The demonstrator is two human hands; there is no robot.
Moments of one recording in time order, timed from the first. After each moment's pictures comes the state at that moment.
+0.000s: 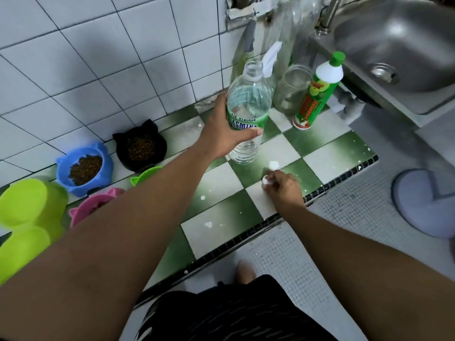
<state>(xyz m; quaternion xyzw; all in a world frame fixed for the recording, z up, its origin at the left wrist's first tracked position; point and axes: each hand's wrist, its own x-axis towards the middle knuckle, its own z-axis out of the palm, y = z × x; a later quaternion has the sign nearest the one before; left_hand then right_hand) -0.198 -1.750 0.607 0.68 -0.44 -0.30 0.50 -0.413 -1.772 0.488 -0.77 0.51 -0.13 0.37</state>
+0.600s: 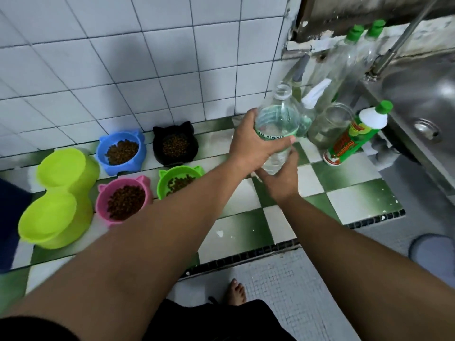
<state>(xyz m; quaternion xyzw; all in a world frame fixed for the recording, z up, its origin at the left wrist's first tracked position) -0.210 -1.737 0.632 0.72 -0.30 -0.22 0.59 -0.315 -1.791 0.549 -0.71 0.44 -0.26 0.49</state>
